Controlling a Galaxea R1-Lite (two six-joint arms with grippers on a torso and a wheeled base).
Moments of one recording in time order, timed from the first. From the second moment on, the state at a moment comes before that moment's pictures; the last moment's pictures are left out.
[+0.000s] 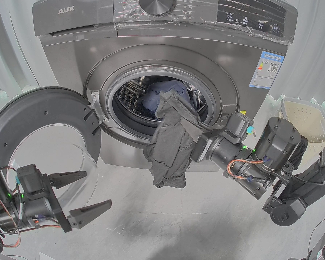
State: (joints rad) left arm -0.45 1.18 -0.22 -0.80 -0.37 -0.07; right arm 0.78 1.87 -0.71 -1.35 -0.13 0.25
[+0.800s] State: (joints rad) left arm -0.57 1.62 -0.25 -1.12 -0.36 -0.23; right arm 0.79 1.89 -0.69 -1.40 -0.14 0.25
